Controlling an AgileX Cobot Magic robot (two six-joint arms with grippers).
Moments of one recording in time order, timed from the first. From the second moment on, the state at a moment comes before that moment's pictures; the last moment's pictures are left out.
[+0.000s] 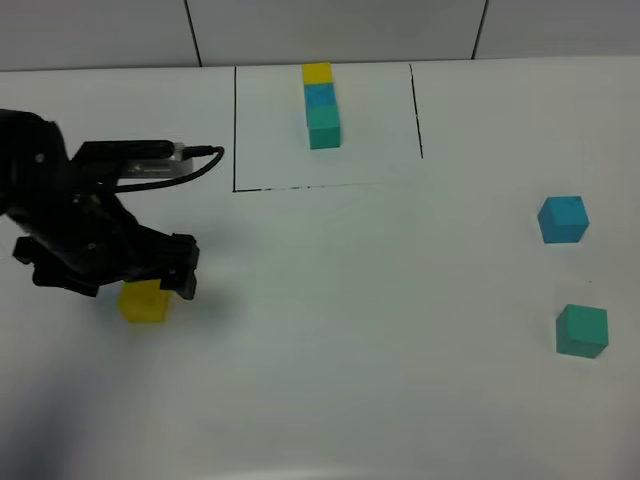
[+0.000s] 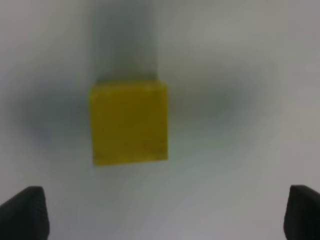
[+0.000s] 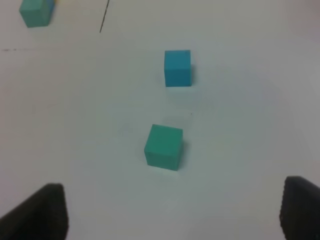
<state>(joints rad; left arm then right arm) -0.33 1.67 -0.97 -0.07 0.71 -0.11 0.05 -0.01 -0.50 0.01 1.08 0.04</state>
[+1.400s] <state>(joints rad) -0.34 1.92 -1.01 0.11 0.65 -0.25 0.05 -0.01 -0.50 0.01 1.08 0.04</state>
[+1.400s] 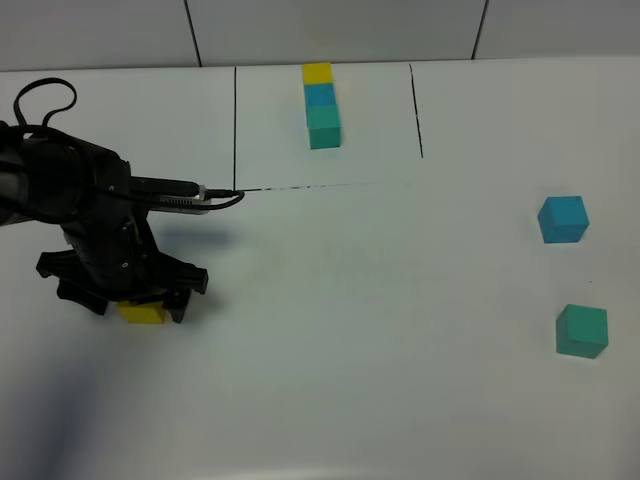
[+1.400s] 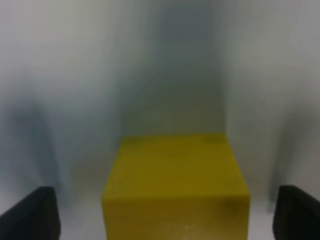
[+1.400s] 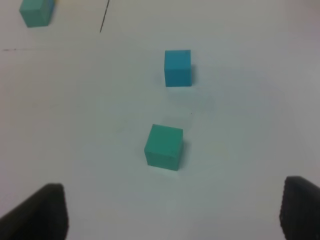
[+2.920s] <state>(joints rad) -0.64 2.24 -1.78 0.10 1.04 0.70 0.05 -0.01 -0.50 0.01 1.08 0.04</state>
